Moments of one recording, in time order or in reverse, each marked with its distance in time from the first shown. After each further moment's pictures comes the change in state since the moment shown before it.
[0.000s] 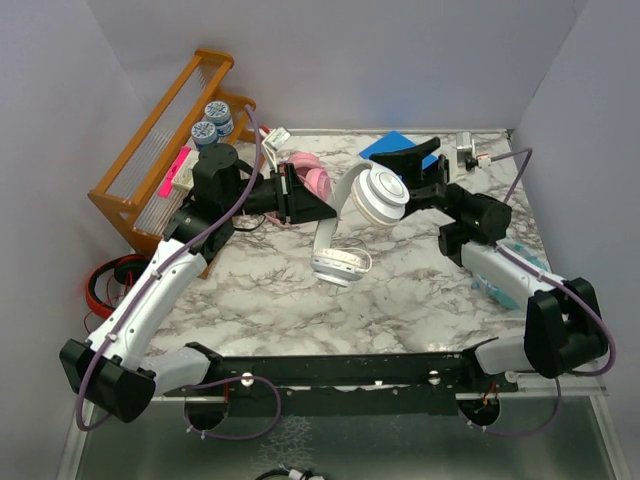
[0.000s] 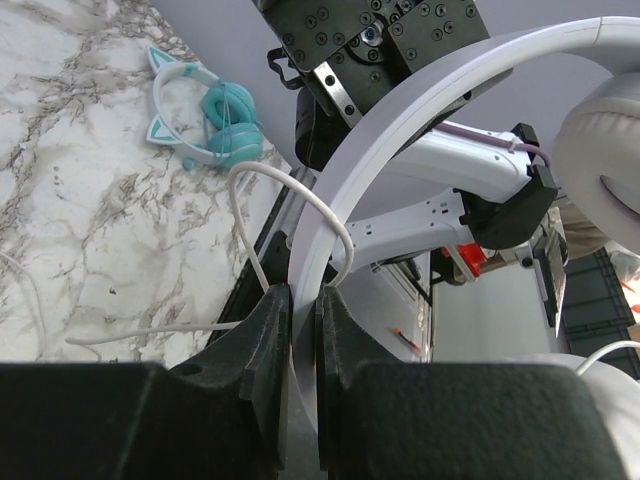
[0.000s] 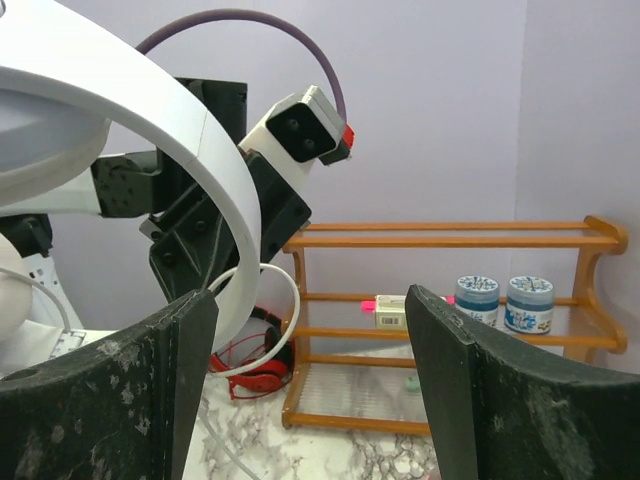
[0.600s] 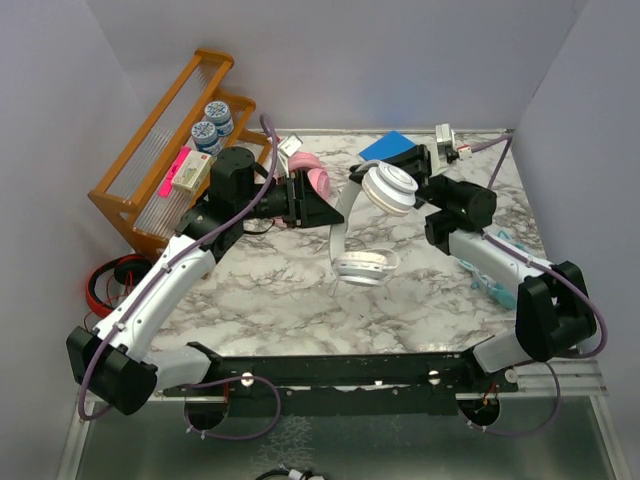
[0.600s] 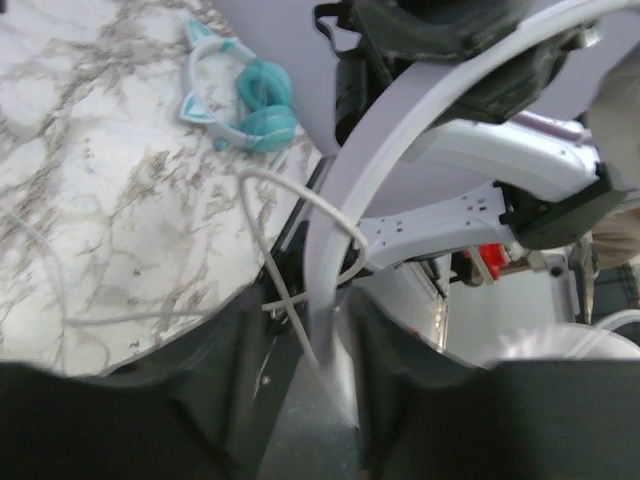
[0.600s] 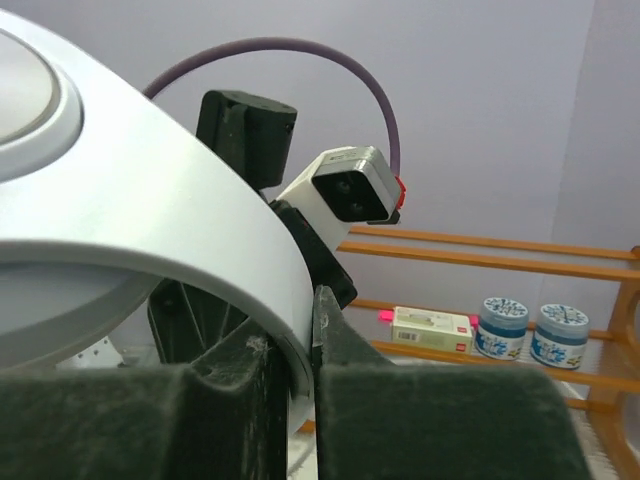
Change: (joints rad) left arm -0.042 0.044 -0.044 0.018 -0.050 0.015; right arm 0.074 0.109 0.143 0.000 -0.054 -0.010
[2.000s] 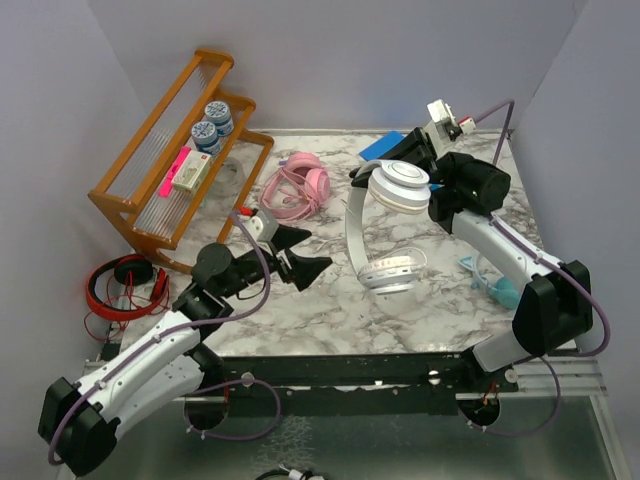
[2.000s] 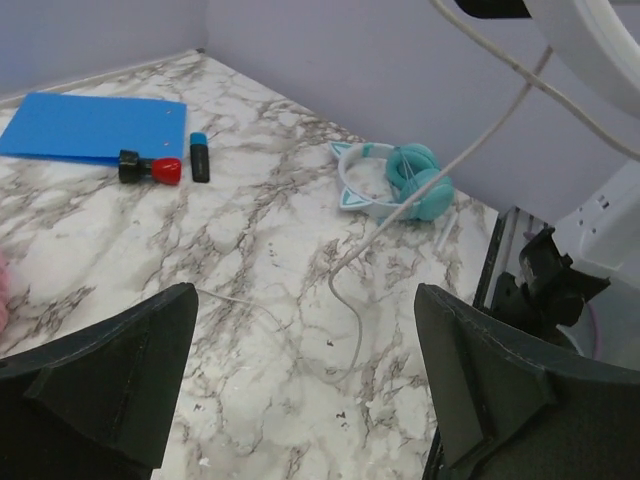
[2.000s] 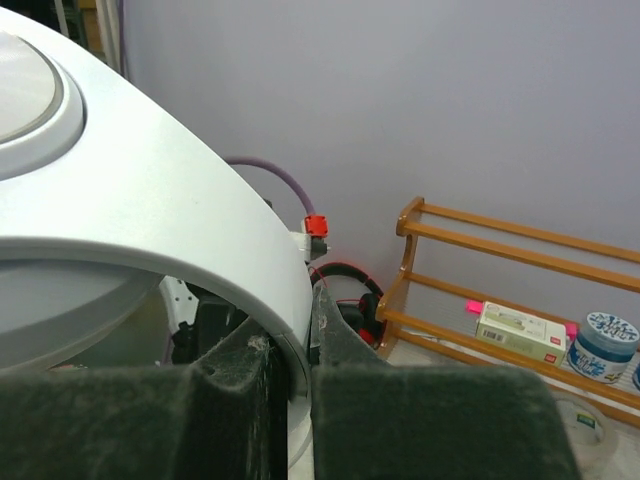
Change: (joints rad) left arm -0.124 -0.459 -0.696 0.533 -0.452 0.438; right arm -0.002 0.021 0.244 -0.066 -0.287 0.210
